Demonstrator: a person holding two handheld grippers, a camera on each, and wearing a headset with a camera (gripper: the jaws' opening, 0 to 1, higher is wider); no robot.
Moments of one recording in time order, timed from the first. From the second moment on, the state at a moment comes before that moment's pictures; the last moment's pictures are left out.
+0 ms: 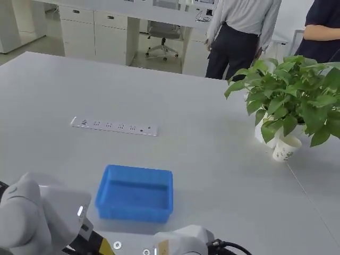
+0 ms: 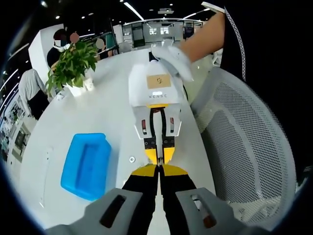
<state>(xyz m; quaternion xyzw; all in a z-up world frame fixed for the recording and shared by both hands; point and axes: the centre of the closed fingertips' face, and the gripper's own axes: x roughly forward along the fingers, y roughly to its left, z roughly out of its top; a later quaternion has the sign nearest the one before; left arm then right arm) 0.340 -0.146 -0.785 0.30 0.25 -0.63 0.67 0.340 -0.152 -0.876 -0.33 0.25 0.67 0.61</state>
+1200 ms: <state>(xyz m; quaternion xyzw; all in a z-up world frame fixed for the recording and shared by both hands) 0.336 -0.170 -0.785 0.28 0.21 -0.66 0.66 0.337 -0.145 -0.873 -0.31 0.23 0.68 0.63</state>
